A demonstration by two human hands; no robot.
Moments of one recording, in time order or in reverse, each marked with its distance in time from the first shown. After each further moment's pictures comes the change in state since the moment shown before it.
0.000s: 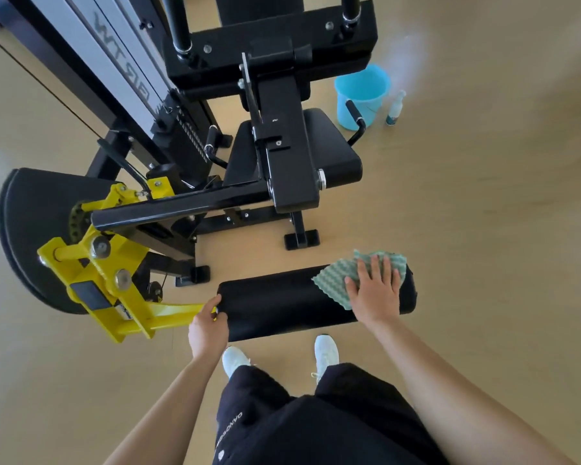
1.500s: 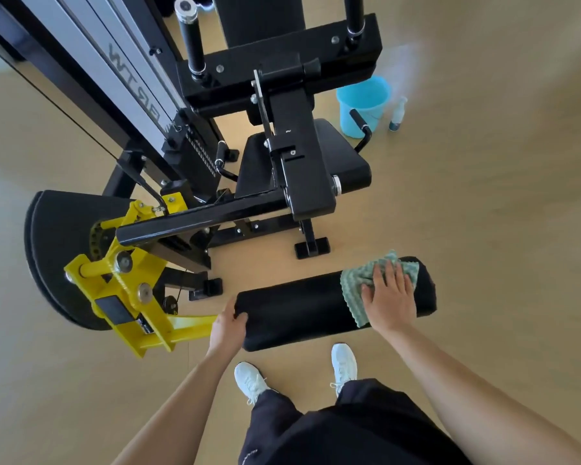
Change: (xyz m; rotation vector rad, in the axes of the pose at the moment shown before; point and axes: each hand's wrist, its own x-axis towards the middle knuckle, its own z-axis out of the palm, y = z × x) left_hand 0.025 0.008 -0.014 0.086 -0.183 0.093; right_hand -0.008 -0.013 0.009 0.020 0.047 0.040
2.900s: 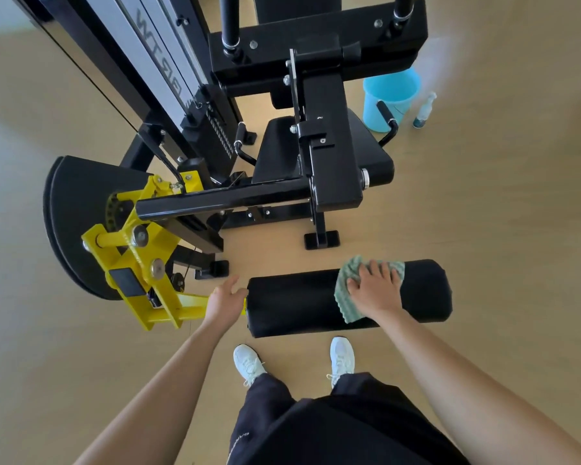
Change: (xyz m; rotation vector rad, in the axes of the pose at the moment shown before) left_hand 0.005 0.020 -0.035 -0.015 -0.018 -0.057; right_hand 0.020 -0.051 -0.008 -0.072 -0.239 -0.104
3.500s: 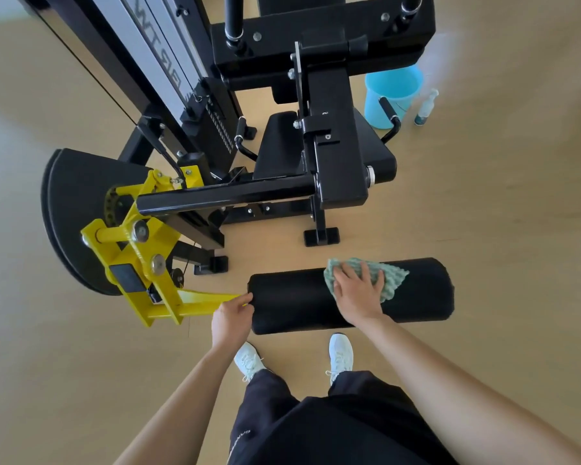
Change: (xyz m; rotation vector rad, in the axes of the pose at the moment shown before) left_hand -0.030 -0.024 0.021 -0.055 0.060 0.001; right_hand -0.015 -0.035 0.015 0.051 0.042 -0.152
